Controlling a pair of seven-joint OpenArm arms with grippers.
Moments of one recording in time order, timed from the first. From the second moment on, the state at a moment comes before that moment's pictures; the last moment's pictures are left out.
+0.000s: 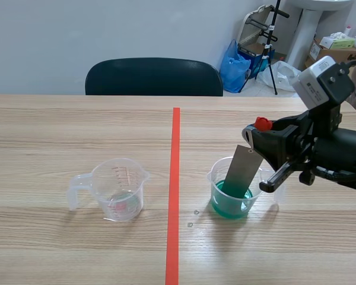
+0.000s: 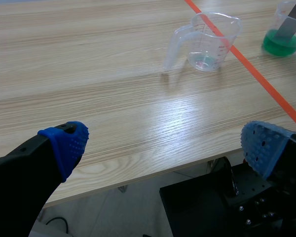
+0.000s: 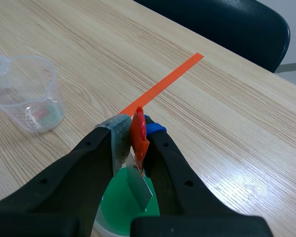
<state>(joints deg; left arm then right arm) 80.4 -29.7 -25.4 83.6 -11.0 -30.4 -66.5 -14.2 29.7 -3.9 99.2 18.9 33.3 -2.1</state>
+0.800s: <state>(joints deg) 80.4 -29.7 -25.4 83.6 -11.0 -30.4 -66.5 -14.3 31.5 -3.9 100.6 19.6 33.3 -3.4</state>
